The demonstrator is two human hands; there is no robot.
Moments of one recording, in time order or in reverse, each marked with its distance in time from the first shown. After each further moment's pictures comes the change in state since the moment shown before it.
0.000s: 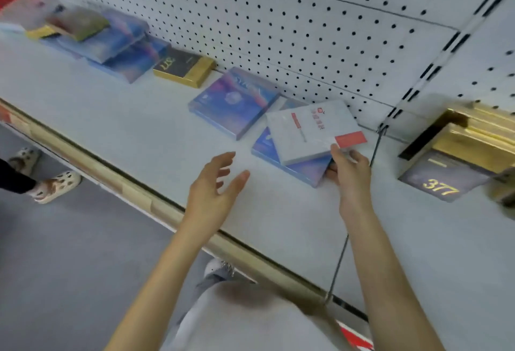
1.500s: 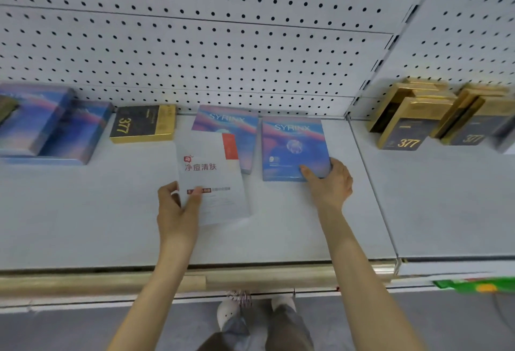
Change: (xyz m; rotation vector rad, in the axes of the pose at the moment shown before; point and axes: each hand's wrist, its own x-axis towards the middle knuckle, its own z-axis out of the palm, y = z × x) left_hand 0.127 -0.054 -0.103 -0.220 -0.139 -0.081; right_hand -0.042 0.045 0.093 -0.682 0.690 -0.133
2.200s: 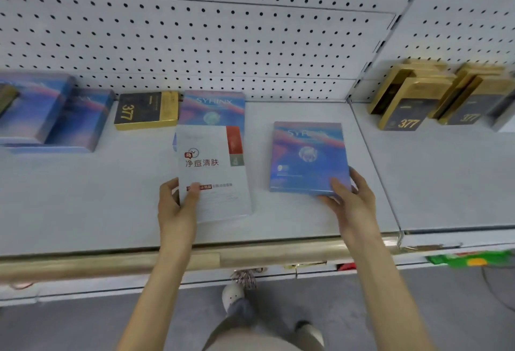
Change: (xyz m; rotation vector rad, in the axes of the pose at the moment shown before) left_hand -0.010 -0.014 -0.025 -0.089 -0.033 -0.029; right_hand -0.071 0.022 -0.057 0.975 -0.273 0.297
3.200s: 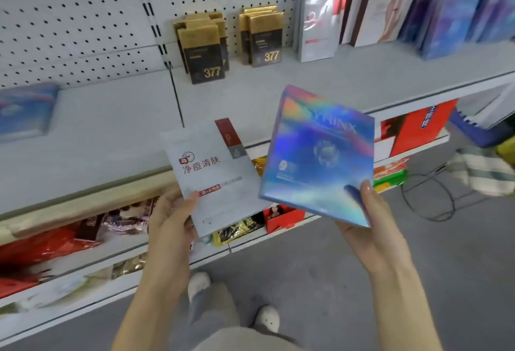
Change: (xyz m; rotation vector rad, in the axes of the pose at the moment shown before) left_hand -0.340 -0.013 0.206 -0.161 -0.412 -0.171; right_hand -0.135 -0.111 -0.387 0.340 -0.076 -0.086
